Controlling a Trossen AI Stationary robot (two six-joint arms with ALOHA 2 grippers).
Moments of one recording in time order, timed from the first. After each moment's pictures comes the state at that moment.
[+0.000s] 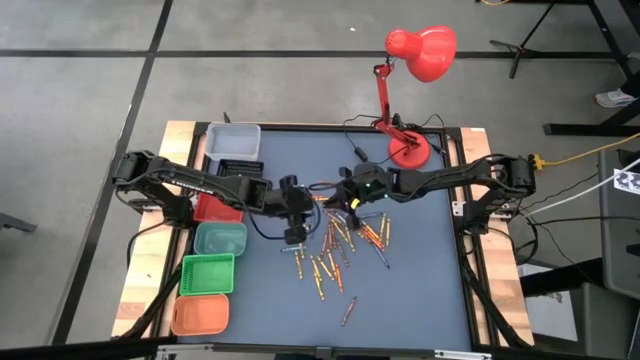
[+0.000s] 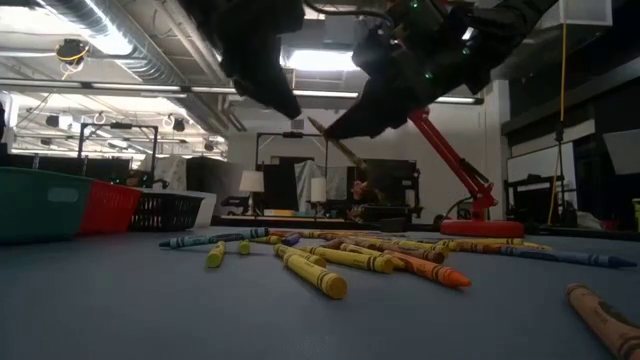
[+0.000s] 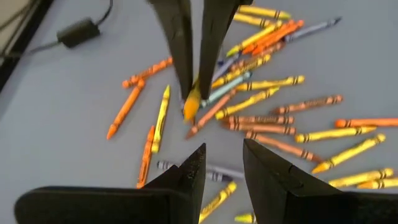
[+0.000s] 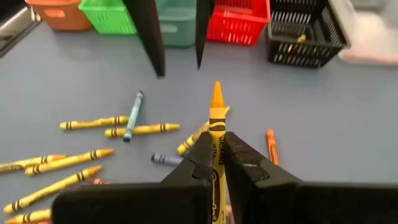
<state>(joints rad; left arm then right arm) -0.08 1.53 1.10 -0.40 -0.25 -0.18 -0.12 1.62 0.89 0.22 -0.24 -0.14</state>
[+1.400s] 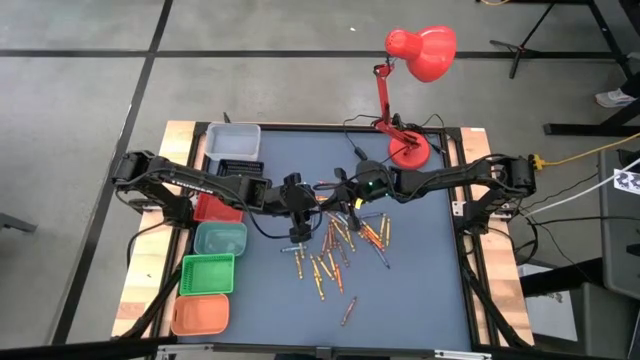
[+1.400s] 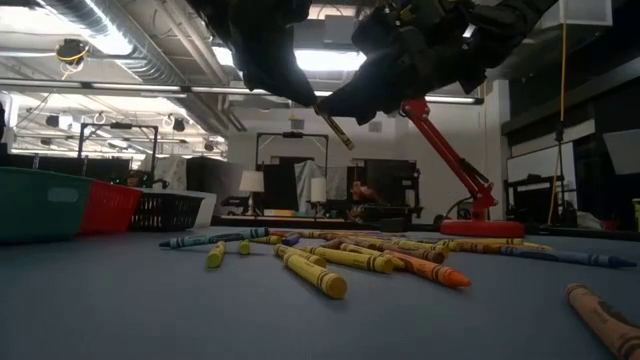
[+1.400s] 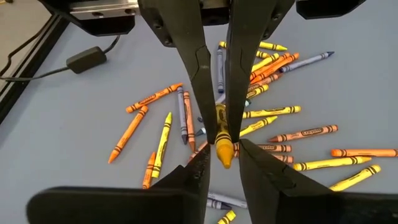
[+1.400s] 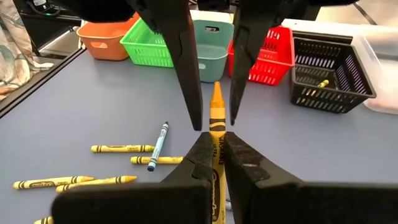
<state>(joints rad) -0.08 1.53 1.10 -0.32 -0.27 -0.17 -0.12 1.62 0.89 0.31 -0.36 -0.17</state>
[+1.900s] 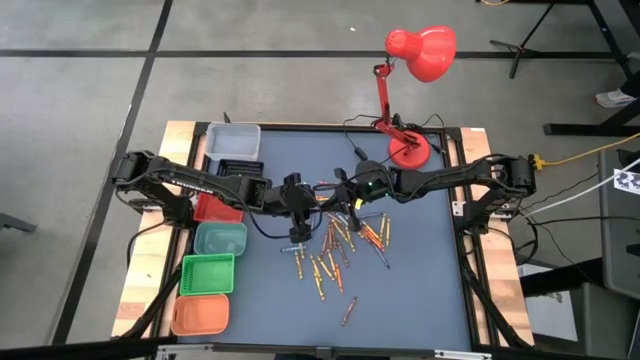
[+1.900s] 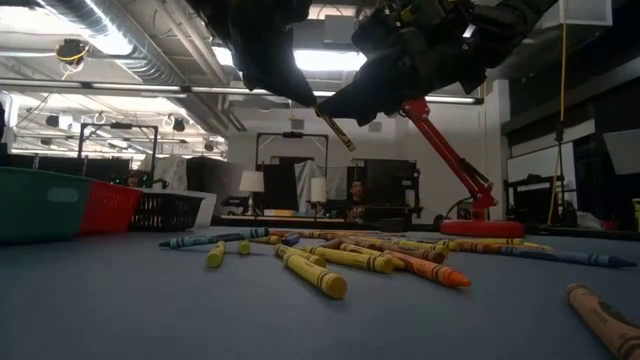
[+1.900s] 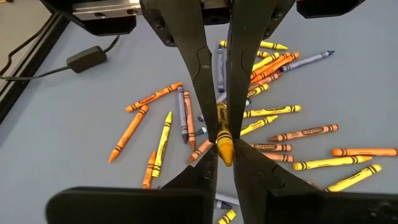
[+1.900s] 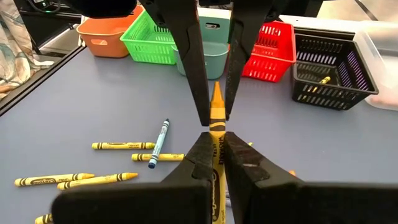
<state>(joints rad) -0.08 1.53 1.10 -0.32 -0.27 -0.17 -0.12 1.62 0.89 0.30 -0.36 -0.17</state>
